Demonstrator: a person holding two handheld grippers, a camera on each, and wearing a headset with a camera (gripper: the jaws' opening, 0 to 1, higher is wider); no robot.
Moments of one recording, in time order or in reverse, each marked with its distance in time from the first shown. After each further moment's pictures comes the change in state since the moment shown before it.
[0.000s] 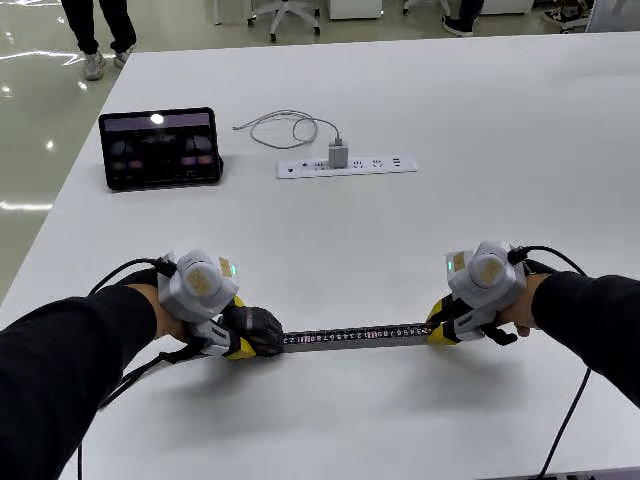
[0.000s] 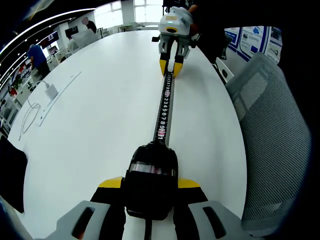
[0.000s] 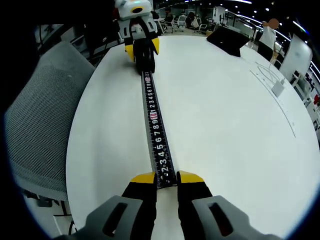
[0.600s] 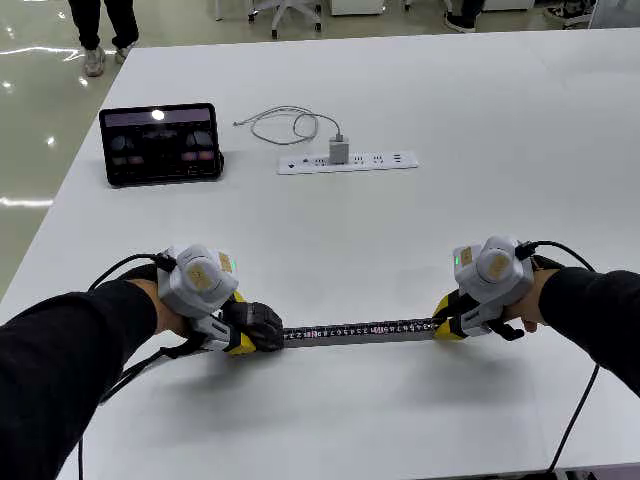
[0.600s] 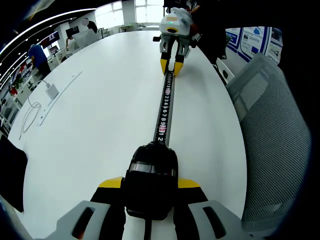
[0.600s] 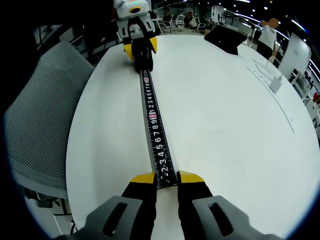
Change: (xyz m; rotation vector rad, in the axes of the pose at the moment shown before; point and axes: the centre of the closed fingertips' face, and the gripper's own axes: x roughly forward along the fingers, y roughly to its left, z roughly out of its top) left arm 0.001 0.001 0.000 -0.005 -0.003 0.003; right arm -0.004 -0.002 -0.006 0.015 0.001 -0.005
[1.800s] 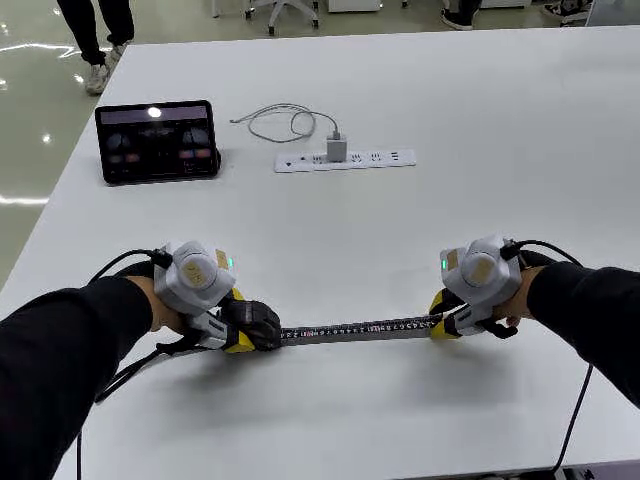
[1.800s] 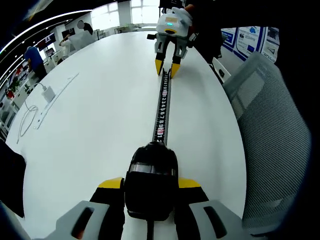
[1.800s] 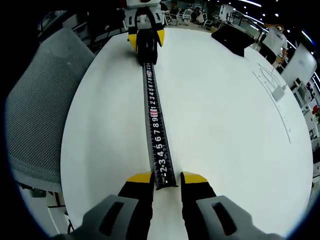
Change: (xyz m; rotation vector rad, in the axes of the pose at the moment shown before) left arm 0.000 -0.003 0.002 0.032 0.000 -0.030; right arm 0.002 -0.002 0.002 -0.088 0.075 -0.039
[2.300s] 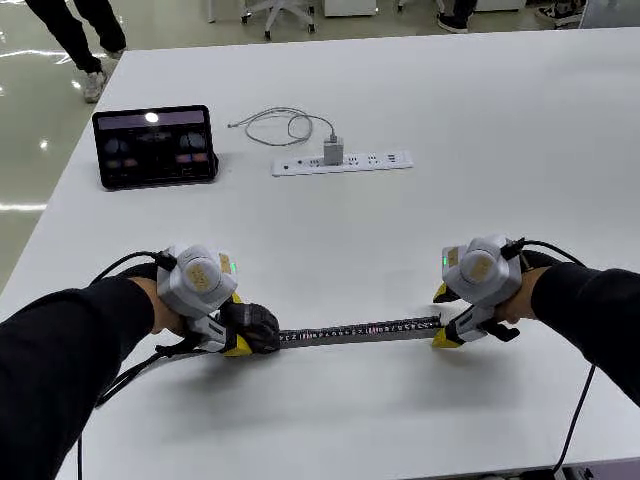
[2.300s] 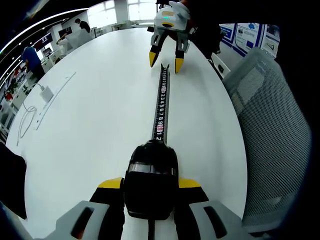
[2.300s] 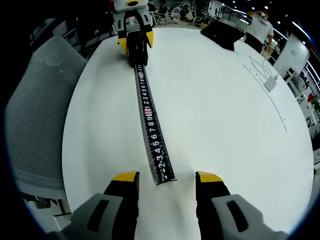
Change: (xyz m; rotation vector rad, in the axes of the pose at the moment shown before) left arm 0.001 0.002 -0.003 0.016 0.029 0.001; right arm -0.009 -0.003 -0.005 0.087 0.001 -0.032
